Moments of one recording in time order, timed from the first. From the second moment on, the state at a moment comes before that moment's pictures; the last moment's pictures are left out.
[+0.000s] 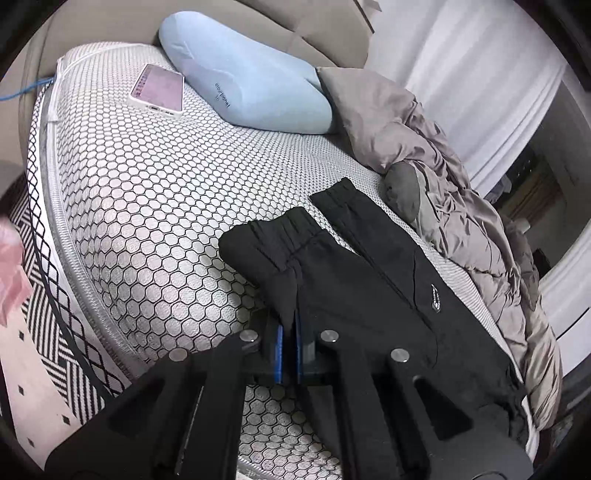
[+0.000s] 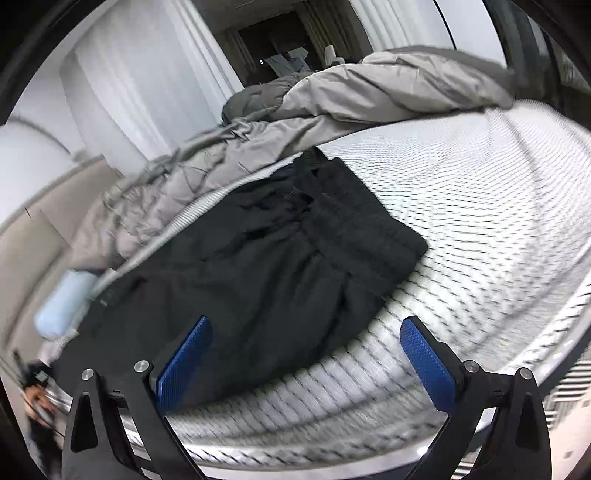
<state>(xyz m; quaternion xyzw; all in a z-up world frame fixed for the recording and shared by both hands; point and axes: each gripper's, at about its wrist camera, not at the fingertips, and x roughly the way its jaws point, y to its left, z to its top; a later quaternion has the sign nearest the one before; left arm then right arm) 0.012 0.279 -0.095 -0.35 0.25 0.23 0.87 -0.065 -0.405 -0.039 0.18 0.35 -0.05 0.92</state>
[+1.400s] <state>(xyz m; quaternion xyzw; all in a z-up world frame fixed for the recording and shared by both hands) 0.327 0.326 -0.023 -0.32 0.38 0.21 0.84 0.247 -0.445 0.030 0.21 0.30 -0.14 0.92</state>
